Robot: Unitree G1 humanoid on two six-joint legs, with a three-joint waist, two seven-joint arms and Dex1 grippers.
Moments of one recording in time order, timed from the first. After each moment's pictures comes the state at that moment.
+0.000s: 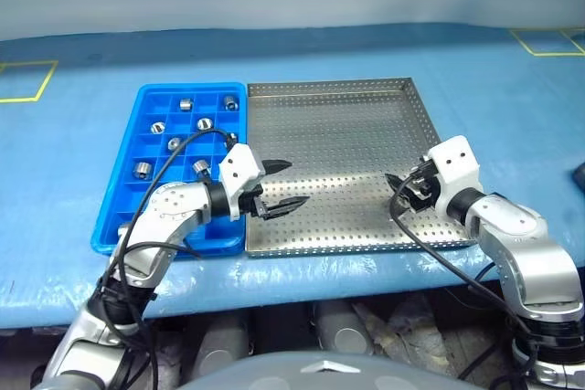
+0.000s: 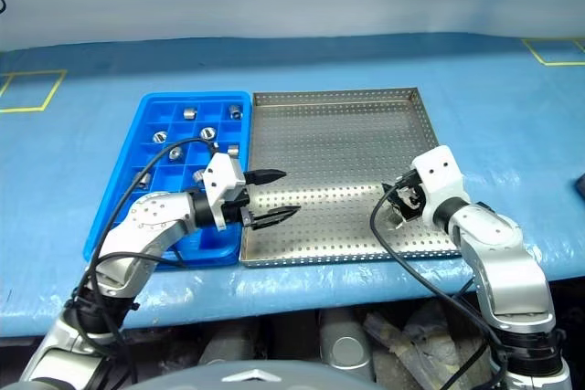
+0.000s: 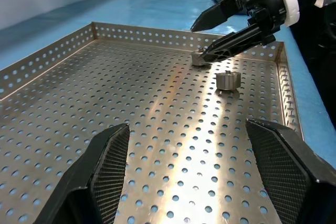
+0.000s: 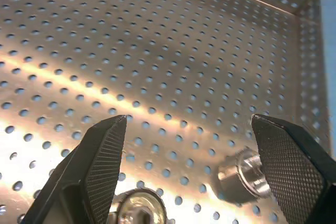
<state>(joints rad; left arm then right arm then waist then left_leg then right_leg) -0.27 0.47 -0.26 -0.31 -0.36 0.45 -0.80 -0.05 -0.56 -0.18 -0.51 0.19 0.88 0.41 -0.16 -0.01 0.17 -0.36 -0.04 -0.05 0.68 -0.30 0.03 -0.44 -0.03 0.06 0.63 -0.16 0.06</state>
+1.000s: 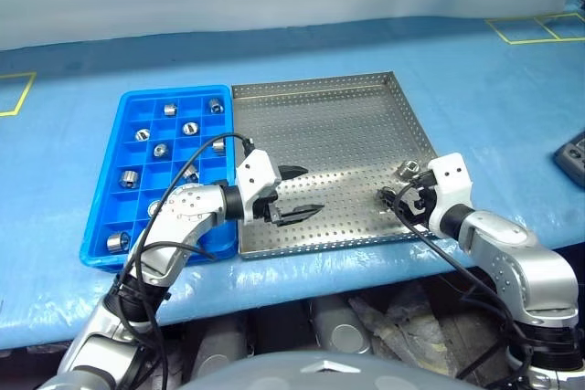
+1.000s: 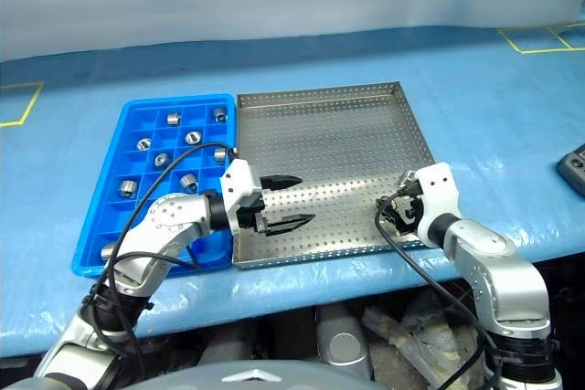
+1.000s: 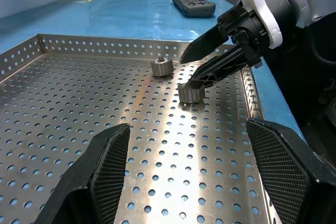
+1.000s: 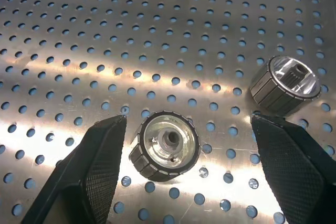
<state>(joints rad) -0.28 0.43 -0.30 -0.31 -0.32 0.44 -0.82 -0.02 -0.52 -0.20 -0.46 0.36 0.97 0.42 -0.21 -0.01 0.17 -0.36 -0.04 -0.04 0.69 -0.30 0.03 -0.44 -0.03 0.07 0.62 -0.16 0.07</state>
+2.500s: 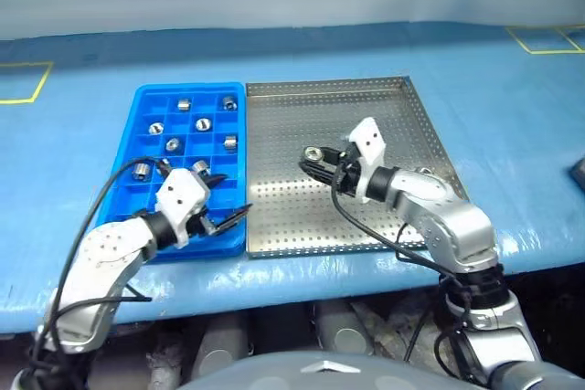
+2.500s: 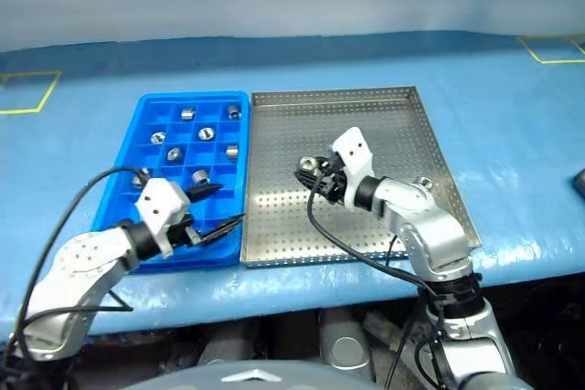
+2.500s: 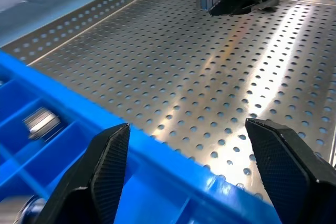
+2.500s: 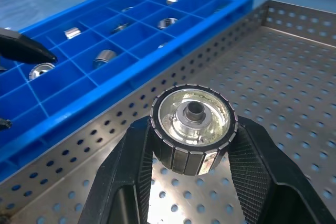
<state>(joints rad) 0.15 0.61 0.09 -0.65 -0.33 0.54 -0.62 -0.38 -0.36 0.16 -0.27 0.40 0.74 0.62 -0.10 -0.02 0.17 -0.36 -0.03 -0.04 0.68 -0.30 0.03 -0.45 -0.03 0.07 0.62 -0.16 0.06</state>
